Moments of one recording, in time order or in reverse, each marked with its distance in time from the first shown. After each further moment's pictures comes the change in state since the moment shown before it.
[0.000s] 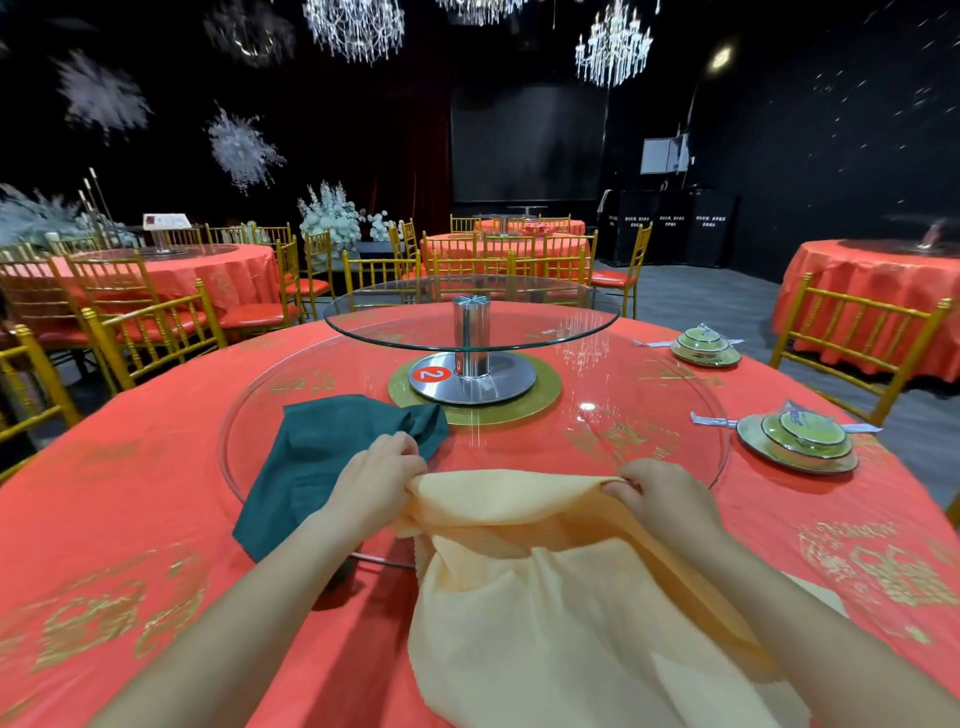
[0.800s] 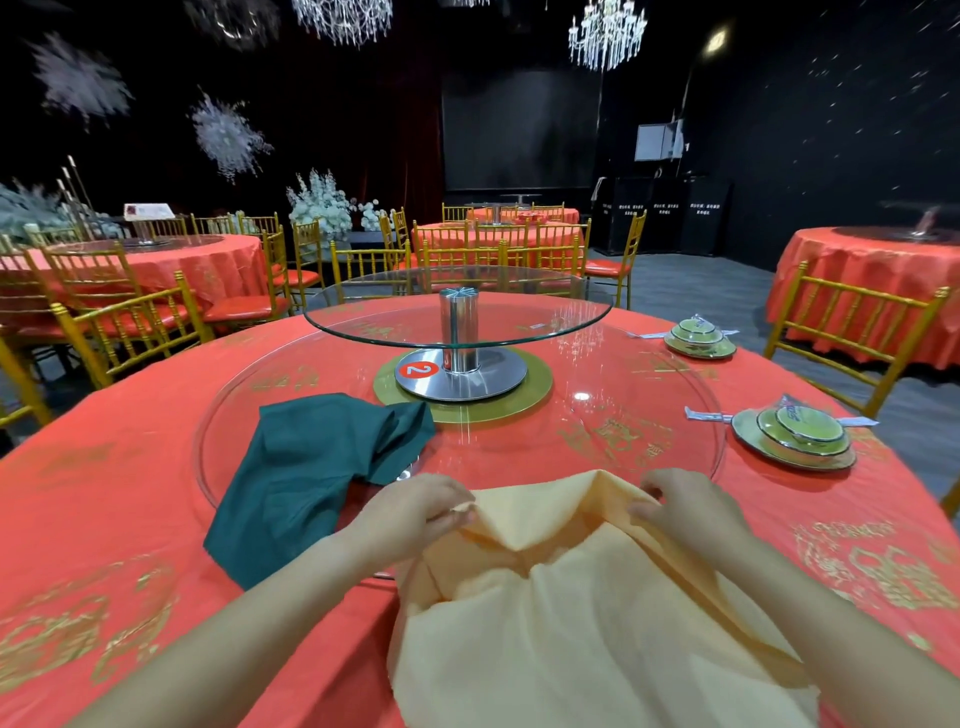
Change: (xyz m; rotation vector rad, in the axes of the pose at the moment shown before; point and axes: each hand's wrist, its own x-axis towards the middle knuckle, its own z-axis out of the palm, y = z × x) left_hand 0.003 0.035 0.020 -0.351 0.023 0.345; right_hand 0.013 0.041 0.003 -0.032 -0.148 0.095
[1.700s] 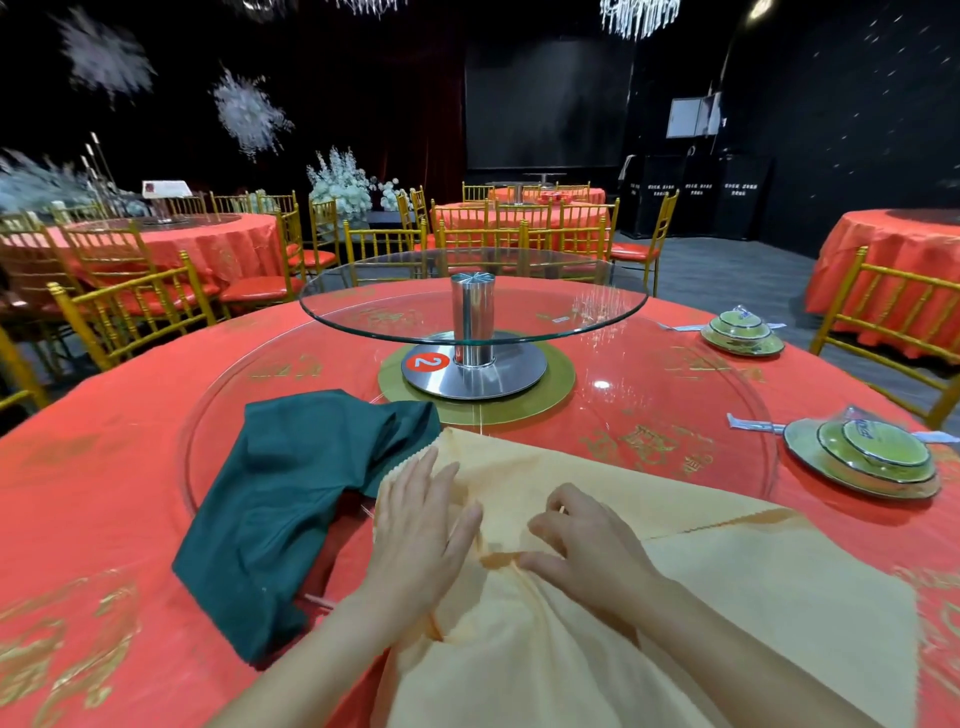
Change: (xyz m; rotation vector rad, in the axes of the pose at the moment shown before) left_hand 0.010 -0.004 0.052 0.055 0.239 -0.494; right_hand 0.027 -0.081 0.066 0.063 0.005 -0.459
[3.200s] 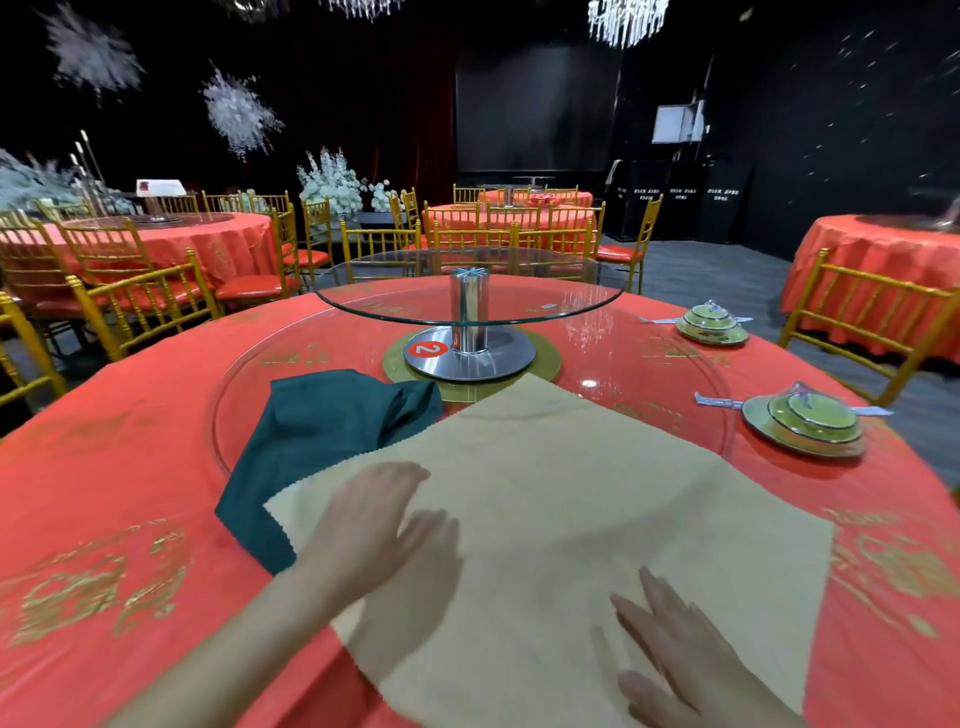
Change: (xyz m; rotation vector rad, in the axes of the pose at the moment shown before) left_hand -0.059 -0.019 -0.072 0.229 -0.017 0.247; right_hand -0.177 -0.009 -0.026 -0.003 -0.360 0.181
